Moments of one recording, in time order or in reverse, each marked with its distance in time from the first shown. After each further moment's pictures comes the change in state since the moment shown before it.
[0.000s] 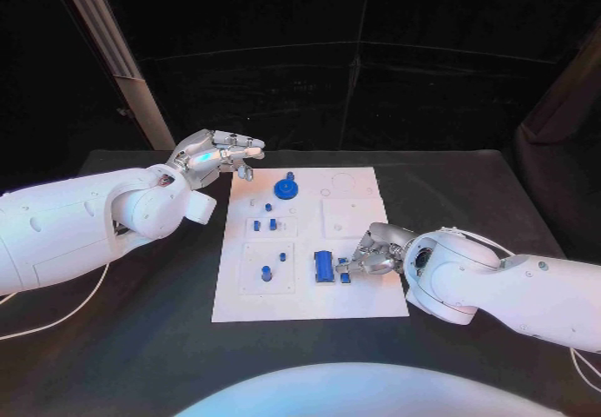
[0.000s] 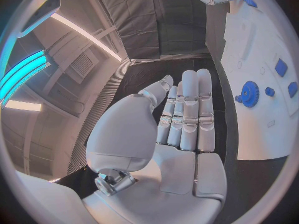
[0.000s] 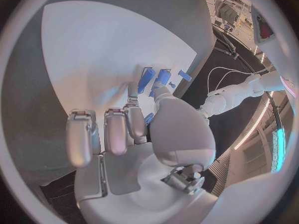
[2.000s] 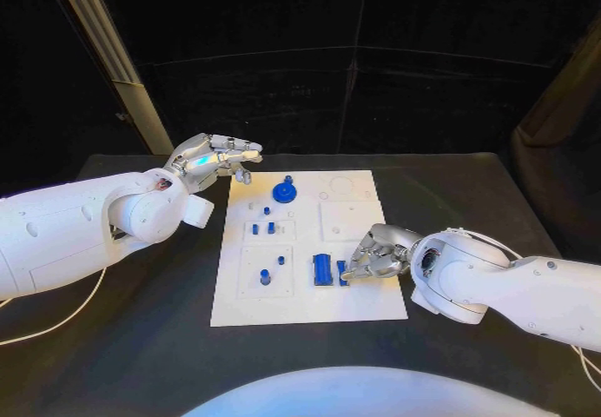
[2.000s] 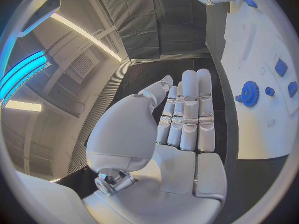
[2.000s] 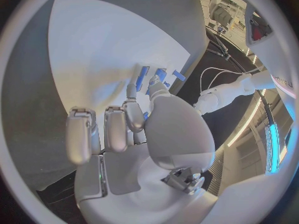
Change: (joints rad) left arm 0.000 -0.003 0.000 0.000 0.000 0.001 -0.001; left_hand -0.004 0.004 -0.003 0.003 0.000 0.000 0.000 0.000 0.000 -0.004 -0.004 0.000 0.001 0.000 0.000 0.000 -0.001 0.000 0.000 0.000 -0.005 -0.001; right arm 0.000 -0.039 0.000 -0.015 0.033 0.022 0.146; right_hand 0.128 -0.014 -0.010 -0.020 -0.076 -0.074 0.027 -0.009 0.012 -0.029 0.018 -0.074 -0.017 0.004 0.004 -0.051 -0.032 0.000 0.000 0.000 -0.046 0.000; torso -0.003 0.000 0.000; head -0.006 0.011
